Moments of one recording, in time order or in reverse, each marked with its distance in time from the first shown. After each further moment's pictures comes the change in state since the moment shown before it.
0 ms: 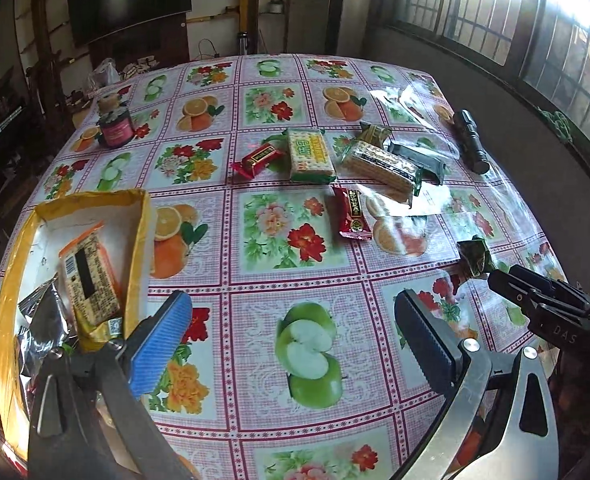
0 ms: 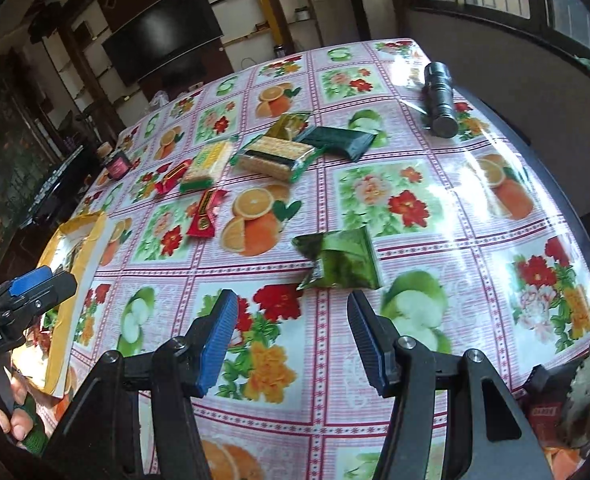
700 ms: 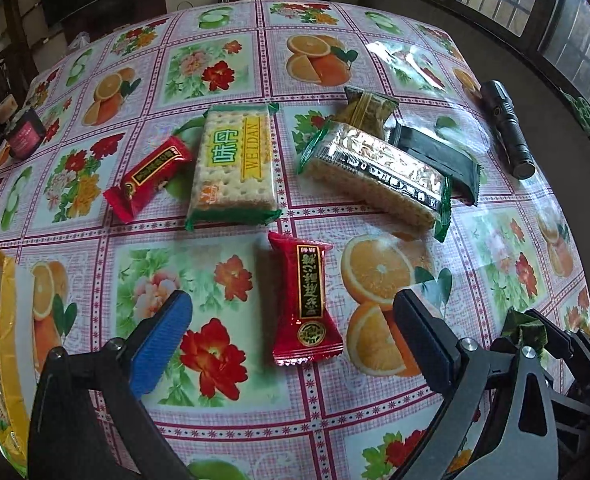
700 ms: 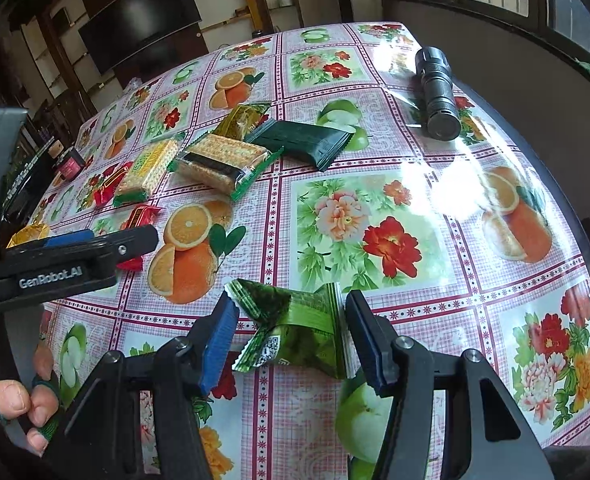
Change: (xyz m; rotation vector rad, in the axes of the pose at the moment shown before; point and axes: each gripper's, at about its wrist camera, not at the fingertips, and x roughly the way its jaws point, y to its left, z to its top) left arm 0.136 -0.046 0.066 0.002 0.155 -0.020; right arm 0.053 -0.017 0.029 -0.029 0.048 -0.077
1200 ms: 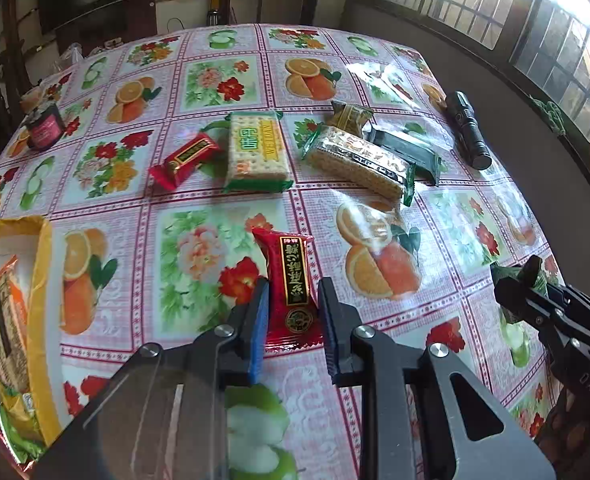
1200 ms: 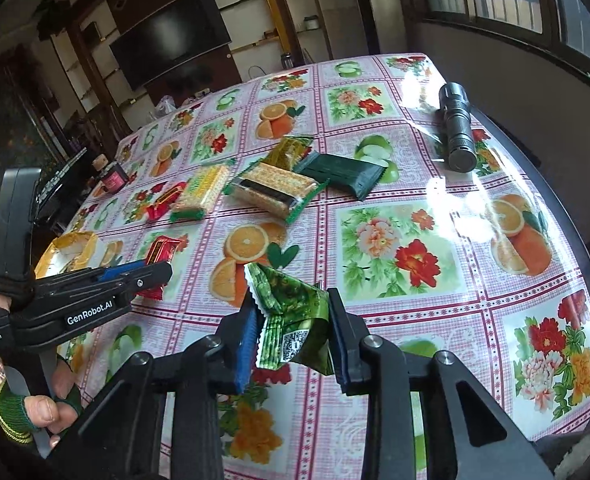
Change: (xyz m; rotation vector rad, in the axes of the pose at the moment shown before) left arm -0.063 0.026 -0.047 0.013 -0.086 -0.074; right arm -0.042 0.021 -0.002 -0.024 -0.085 0.121
